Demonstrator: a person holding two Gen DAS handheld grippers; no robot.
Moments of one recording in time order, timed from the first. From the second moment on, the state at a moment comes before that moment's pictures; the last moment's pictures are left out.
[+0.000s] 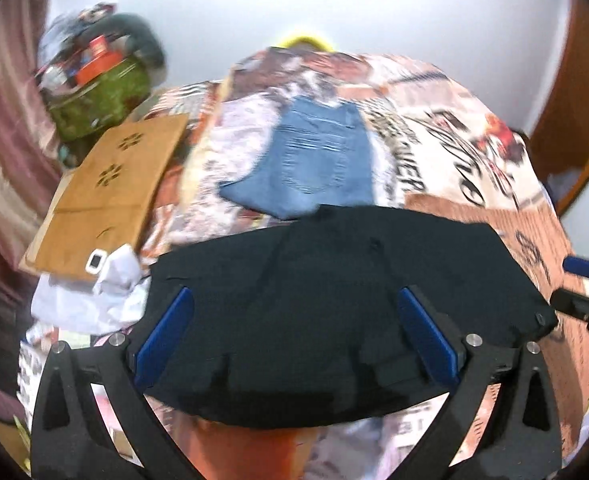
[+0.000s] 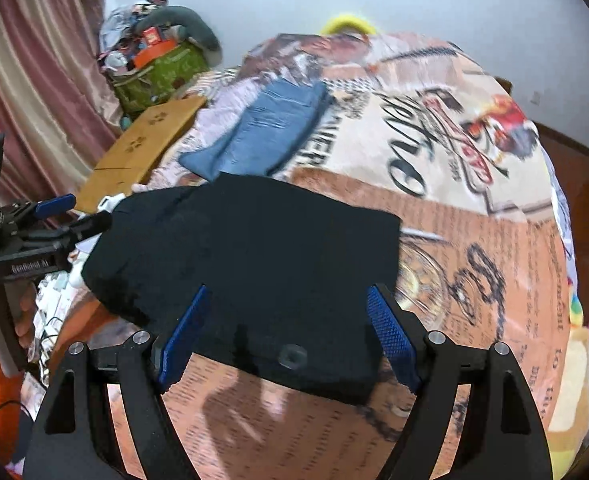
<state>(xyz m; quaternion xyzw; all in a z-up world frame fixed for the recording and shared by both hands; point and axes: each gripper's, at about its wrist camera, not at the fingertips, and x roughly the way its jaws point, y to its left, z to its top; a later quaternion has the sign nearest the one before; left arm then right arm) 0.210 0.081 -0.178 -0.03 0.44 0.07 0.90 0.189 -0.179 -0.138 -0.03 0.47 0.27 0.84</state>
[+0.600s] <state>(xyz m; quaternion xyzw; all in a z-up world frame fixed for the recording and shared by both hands) 0.153 0.218 -0.271 -0.29 0.53 0.11 0.79 0.194 -0.099 -0.201 -0.11 0.53 0.28 0.79</state>
